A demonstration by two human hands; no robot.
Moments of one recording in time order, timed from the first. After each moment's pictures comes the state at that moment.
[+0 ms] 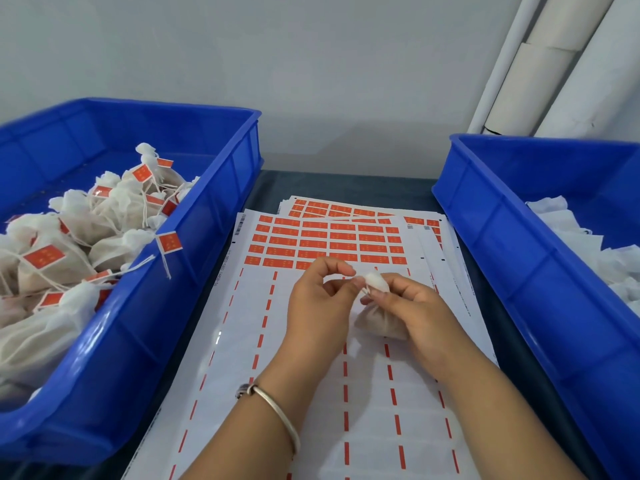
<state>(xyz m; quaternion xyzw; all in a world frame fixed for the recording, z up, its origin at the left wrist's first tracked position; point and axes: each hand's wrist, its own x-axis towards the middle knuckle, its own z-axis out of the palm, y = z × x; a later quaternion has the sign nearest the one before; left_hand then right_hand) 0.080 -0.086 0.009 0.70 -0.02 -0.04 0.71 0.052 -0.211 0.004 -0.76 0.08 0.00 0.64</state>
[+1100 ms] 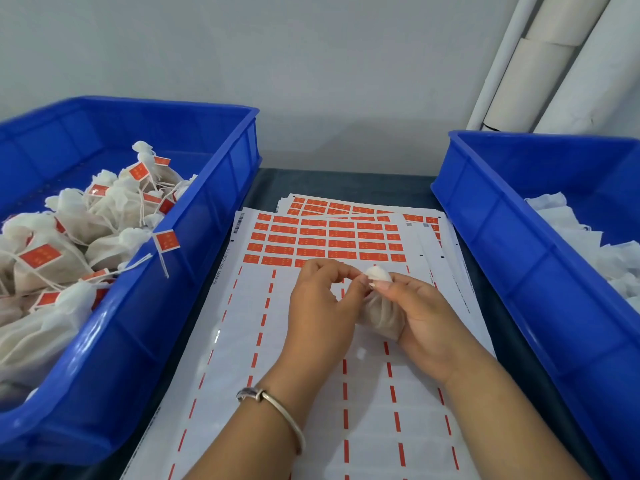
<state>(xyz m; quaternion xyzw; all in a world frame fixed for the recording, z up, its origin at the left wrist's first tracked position) 0.077 -0.088 0.009 0.82 -0.07 0.05 0.56 0.050 -0.209 0.007 -0.64 0.10 0.04 0.76</state>
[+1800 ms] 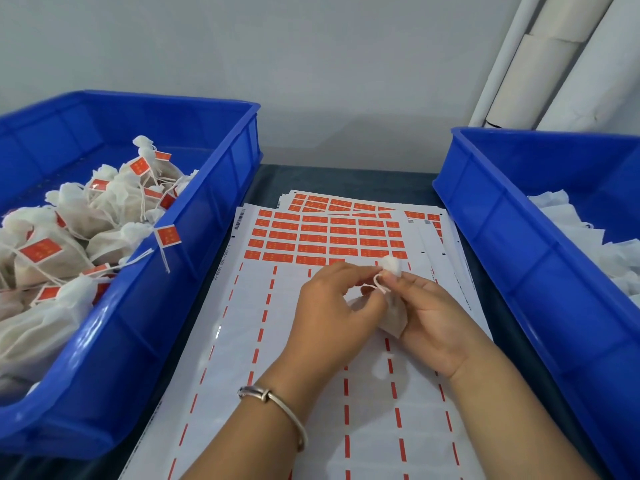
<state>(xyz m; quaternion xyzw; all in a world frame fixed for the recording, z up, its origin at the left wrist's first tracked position) 0.072 -0.085 0.003 0.83 -0.18 0.08 0.52 0.053 -0.218 0.008 -0.51 0.07 0.09 0.85</state>
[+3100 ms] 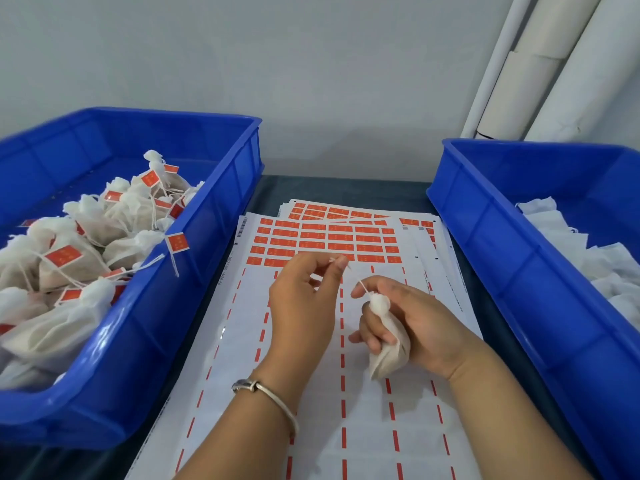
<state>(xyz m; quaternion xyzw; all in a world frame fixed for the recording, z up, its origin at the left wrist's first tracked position) 0.070 -0.075 0.024 0.80 -0.01 0.13 0.58 0.038 -0.218 0.020 -0.64 -0.04 0.18 0.74</state>
